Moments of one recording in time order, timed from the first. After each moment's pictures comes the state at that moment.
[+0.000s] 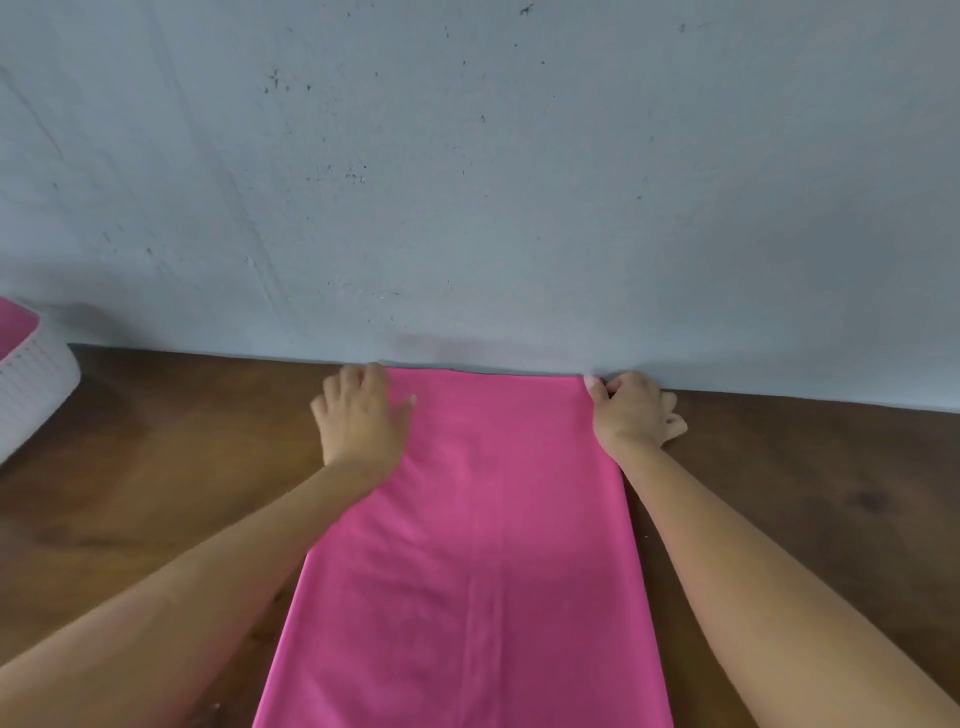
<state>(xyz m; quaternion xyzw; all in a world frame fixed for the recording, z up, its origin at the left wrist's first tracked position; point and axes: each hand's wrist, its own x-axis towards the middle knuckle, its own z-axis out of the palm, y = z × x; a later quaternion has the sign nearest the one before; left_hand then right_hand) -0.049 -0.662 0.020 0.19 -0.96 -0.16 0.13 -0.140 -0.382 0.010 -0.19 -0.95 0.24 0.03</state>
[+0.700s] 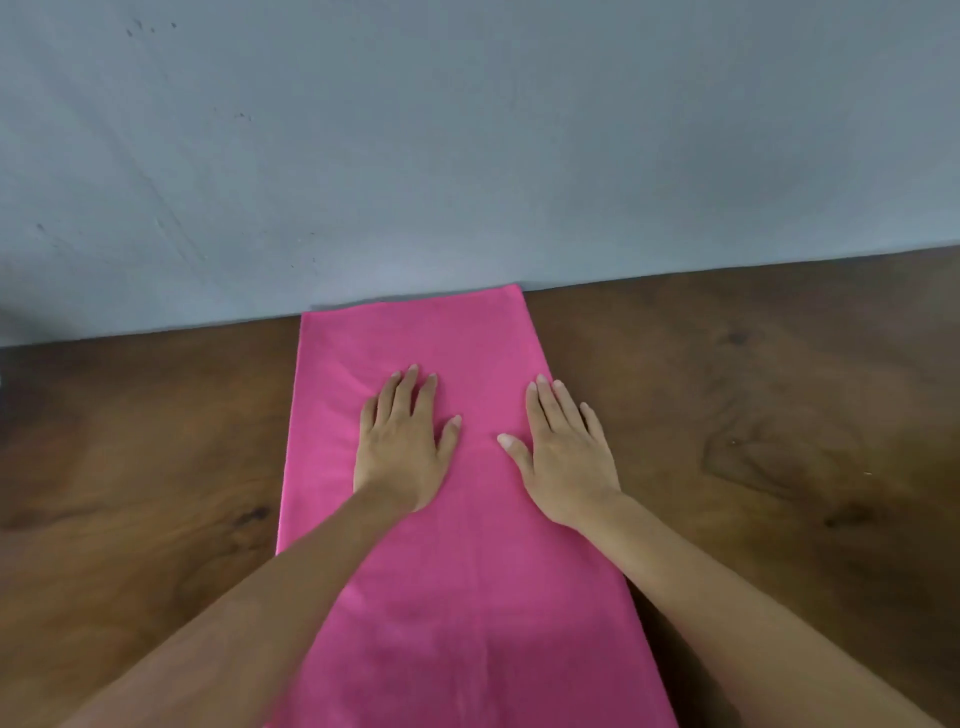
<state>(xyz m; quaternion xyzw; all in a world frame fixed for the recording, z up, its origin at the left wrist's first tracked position) 0.055 -0.577 -0.003 -0.05 -0.99 -0.09 0.02 0.074 -0.371 0.006 0.07 -0.99 0.07 -0.07</state>
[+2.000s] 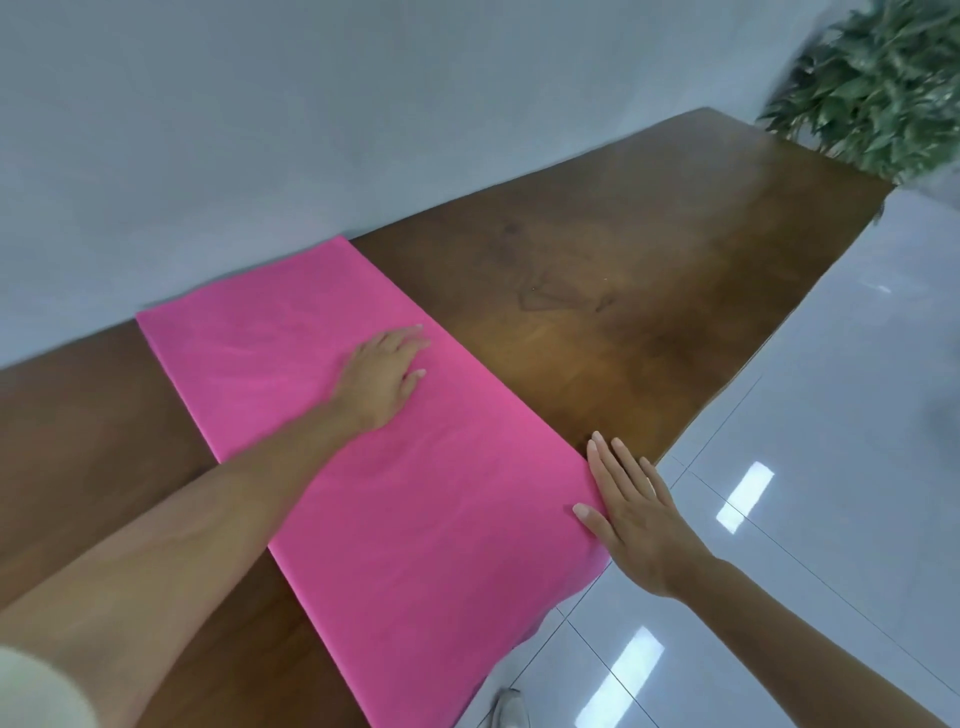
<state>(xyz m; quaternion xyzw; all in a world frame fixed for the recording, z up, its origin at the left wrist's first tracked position) 0.086 -0.550 0.004 -0.46 -0.87 -0.16 0.01 0.426 -0.345 -0.008 -0.17 -0.98 0.08 -0.08</state>
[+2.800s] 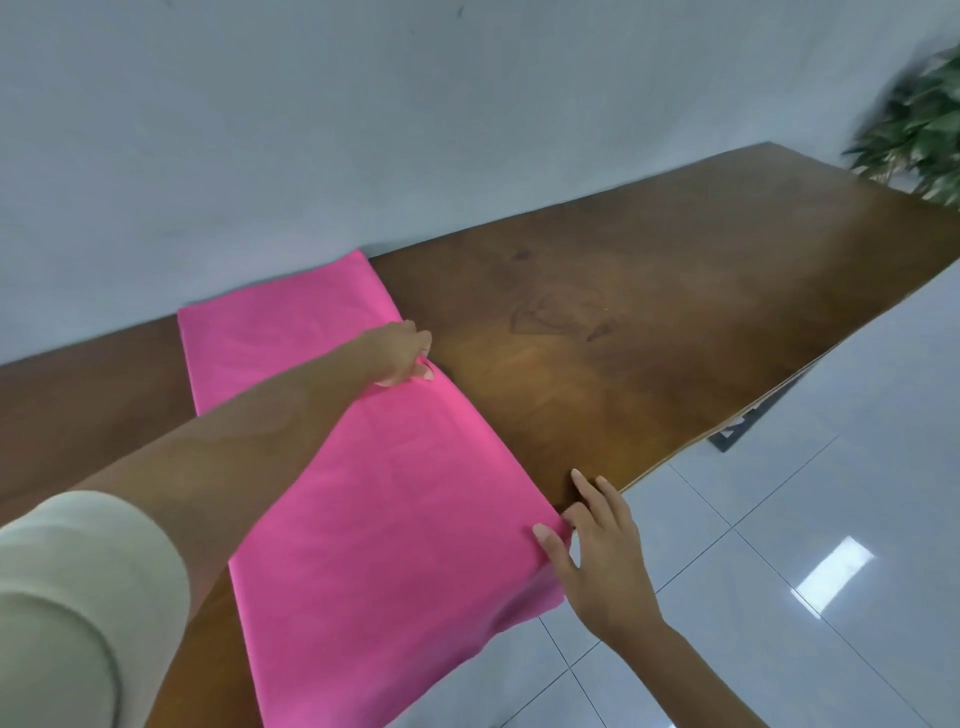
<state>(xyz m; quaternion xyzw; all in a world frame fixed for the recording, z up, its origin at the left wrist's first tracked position) 0.080 -0.474 0.057 -0.40 -0.91 0.05 -0.11 0.440 -0.324 -0.005 -0.21 -0.95 0.23 0.05</state>
